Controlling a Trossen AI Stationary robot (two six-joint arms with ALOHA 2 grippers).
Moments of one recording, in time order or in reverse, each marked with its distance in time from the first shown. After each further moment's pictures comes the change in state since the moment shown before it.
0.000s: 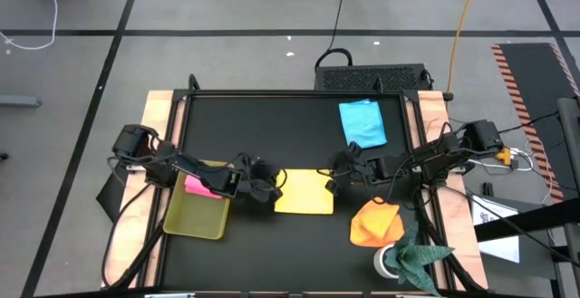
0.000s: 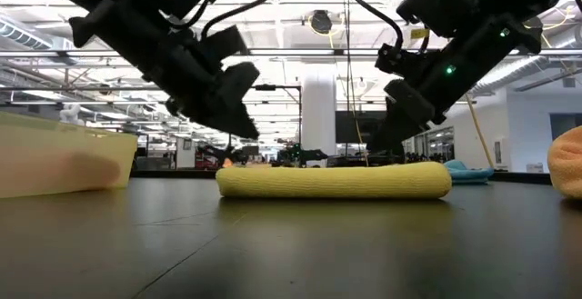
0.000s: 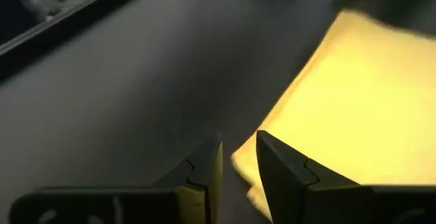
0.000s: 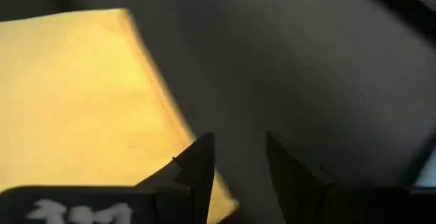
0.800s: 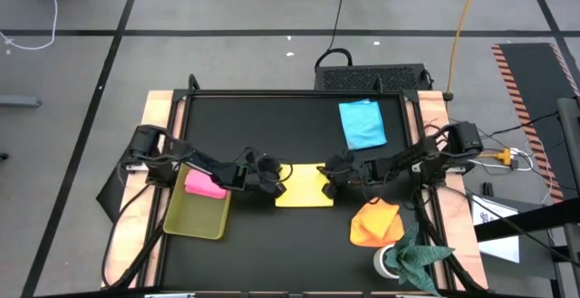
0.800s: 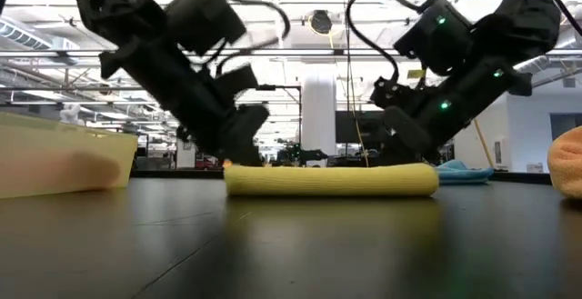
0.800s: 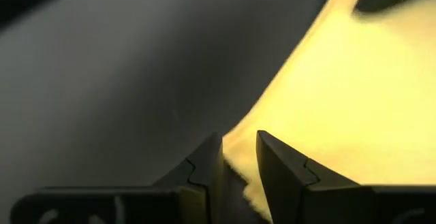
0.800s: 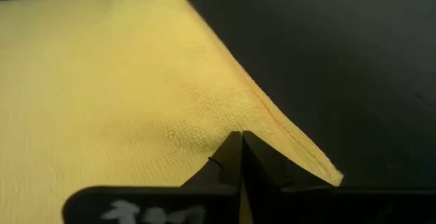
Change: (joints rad) left arm 0.096 0.106 -0.001 0.079 0.110 0.025; right arm -0.044 0.177 -0.095 0.325 -0.182 0.047
